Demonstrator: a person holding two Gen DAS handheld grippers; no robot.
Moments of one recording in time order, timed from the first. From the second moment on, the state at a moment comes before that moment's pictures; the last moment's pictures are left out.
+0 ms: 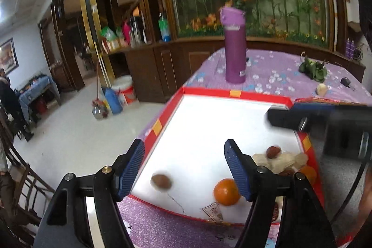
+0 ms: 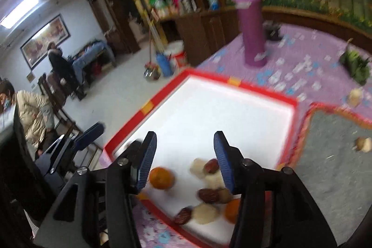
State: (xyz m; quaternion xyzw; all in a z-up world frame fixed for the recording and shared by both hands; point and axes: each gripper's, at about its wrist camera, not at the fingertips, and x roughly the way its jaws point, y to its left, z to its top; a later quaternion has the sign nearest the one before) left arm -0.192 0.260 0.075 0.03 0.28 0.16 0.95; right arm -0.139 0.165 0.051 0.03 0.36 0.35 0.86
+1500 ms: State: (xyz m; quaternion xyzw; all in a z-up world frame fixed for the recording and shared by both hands) left arm -0.151 0.084 0.063 0.10 0.32 -0.09 0.94; right arm -0.035 -0.085 -0.023 -0.01 0.45 0.18 0.87
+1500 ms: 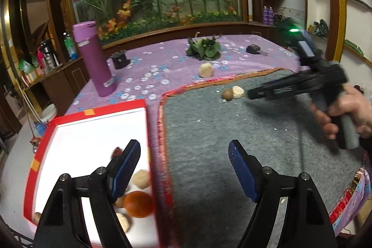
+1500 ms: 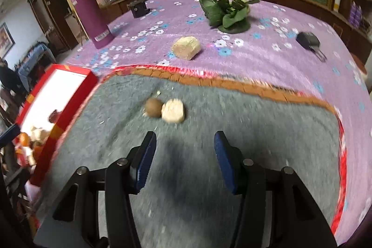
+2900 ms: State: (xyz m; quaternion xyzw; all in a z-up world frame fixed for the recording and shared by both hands) left arm 0.007 -0.034 0.017 0.14 0.42 -0.12 0.89; right arm 0.025 -0.190 -0.032 0.32 0.46 0.22 0.80
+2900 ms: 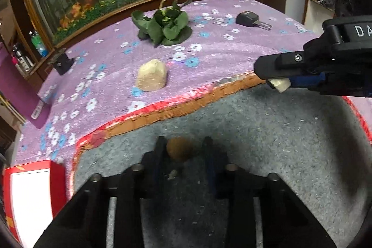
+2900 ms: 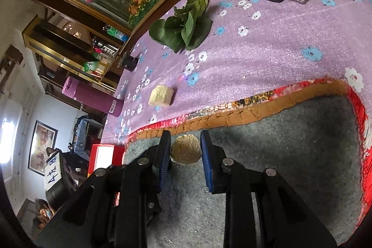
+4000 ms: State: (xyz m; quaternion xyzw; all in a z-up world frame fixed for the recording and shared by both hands) left arm -0.150 0.147 0.115 0.03 0.29 0.04 0.96; right arm -0.052 0.007 0.031 0.19 0.44 0.39 0.79
